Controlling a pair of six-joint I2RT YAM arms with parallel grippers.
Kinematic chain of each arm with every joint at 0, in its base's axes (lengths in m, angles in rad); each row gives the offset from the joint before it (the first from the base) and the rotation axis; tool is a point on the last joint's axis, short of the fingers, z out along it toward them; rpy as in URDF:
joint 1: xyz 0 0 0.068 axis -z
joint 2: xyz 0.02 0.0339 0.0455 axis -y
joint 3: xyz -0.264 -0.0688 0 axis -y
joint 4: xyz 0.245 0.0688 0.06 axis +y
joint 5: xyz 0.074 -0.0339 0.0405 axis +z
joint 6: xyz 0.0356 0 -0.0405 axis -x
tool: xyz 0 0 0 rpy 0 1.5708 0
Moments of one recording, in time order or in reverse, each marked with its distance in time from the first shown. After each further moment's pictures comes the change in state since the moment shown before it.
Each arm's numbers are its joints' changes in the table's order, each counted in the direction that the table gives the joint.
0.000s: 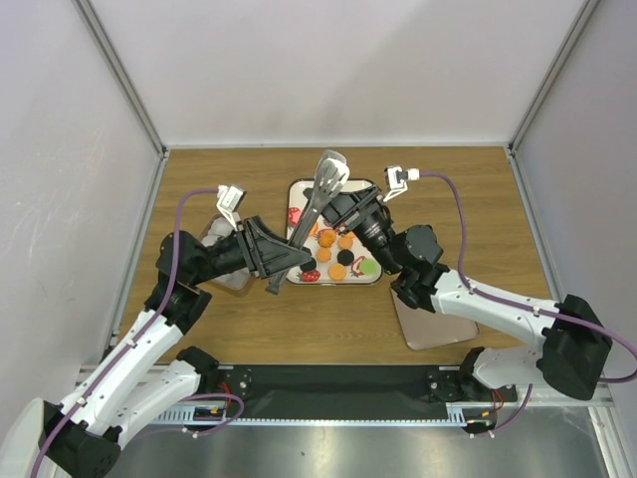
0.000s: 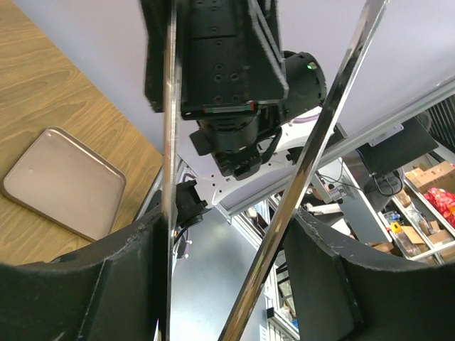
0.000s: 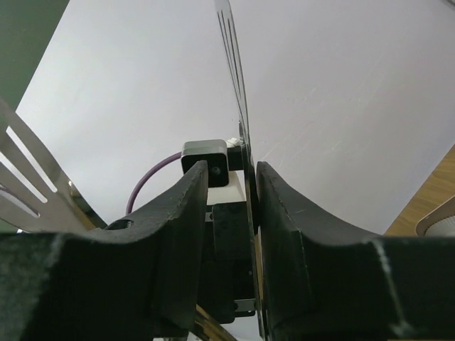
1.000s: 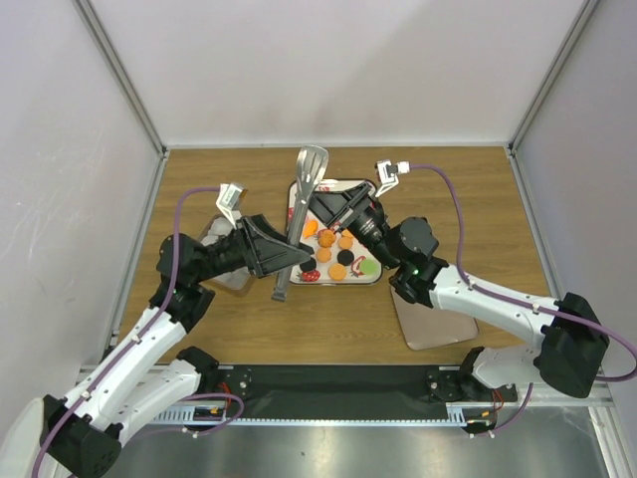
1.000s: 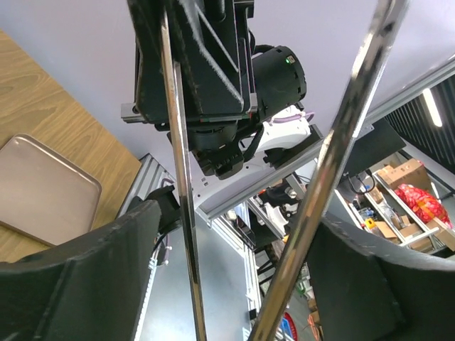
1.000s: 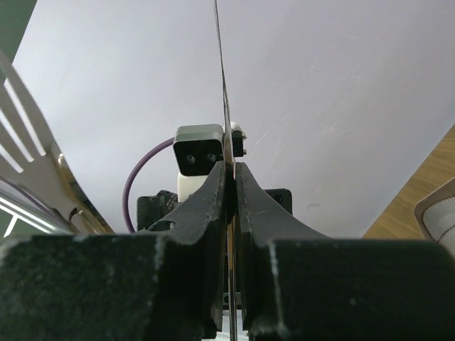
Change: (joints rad) left arm 0.000 -0.029 -0.026 -0.152 -0.024 0.109; right arm 0.009 -0.011 0.055 0.100 0.076 -0.003
